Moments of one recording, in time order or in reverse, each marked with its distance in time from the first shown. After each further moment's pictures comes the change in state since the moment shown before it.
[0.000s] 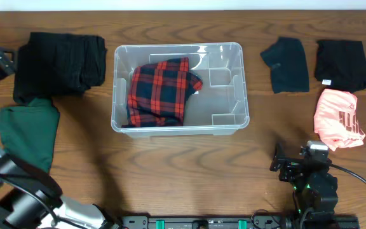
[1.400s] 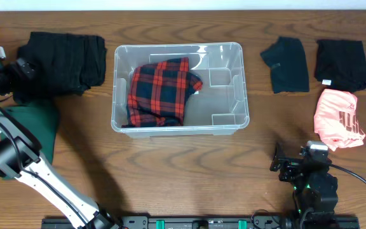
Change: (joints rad) left arm -0.044 0.602 0.272 0.072 -0.008 0.020; right arm 0.000 0.000 0.000 0.000 0.000 0.000
